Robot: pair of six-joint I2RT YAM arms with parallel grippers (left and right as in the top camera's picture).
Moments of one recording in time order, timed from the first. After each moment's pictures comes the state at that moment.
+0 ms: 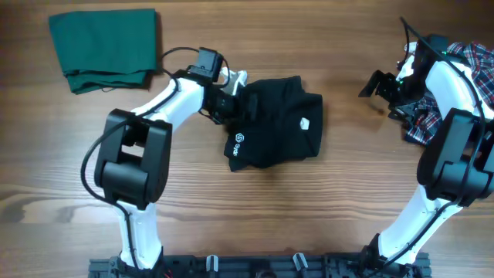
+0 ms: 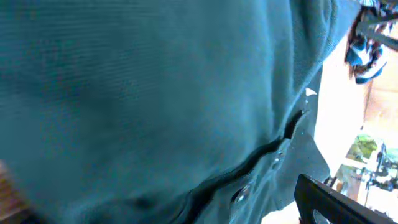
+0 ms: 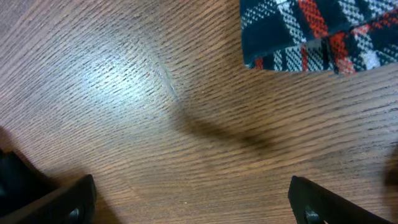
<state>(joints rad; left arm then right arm) -0.33 2.11 1.39 -0.58 0.71 -0.21 -0.27 2.08 1.53 -0.93 -0.25 0.26</state>
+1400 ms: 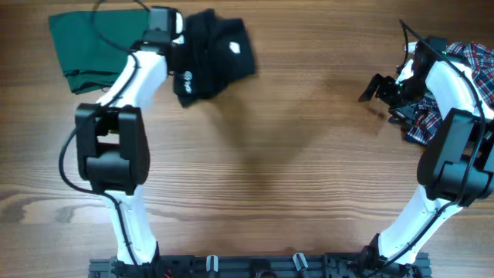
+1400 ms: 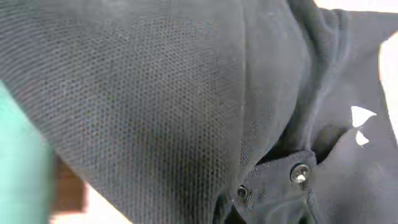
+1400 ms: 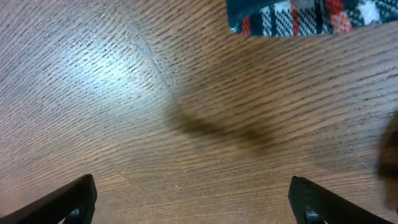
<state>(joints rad) -0.11 2.18 1.66 -0.42 0.05 -0.23 -0.27 2.08 1.53 -0.99 -0.24 0.26</state>
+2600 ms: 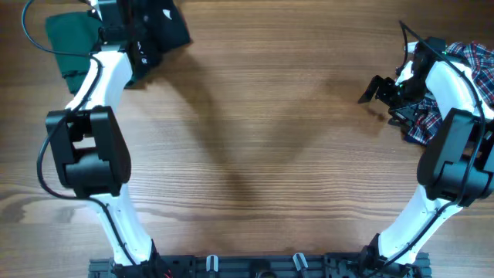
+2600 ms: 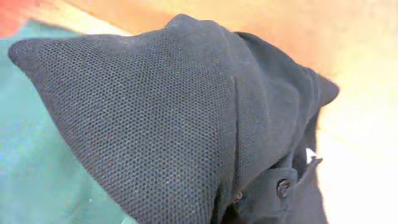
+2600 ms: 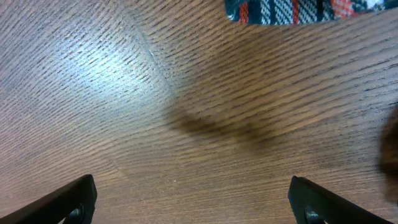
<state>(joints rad) 0.06 2.15 1.66 -0.13 -0.23 -0.36 -0.27 2.08 1.53 -1.01 -0.24 0.26</state>
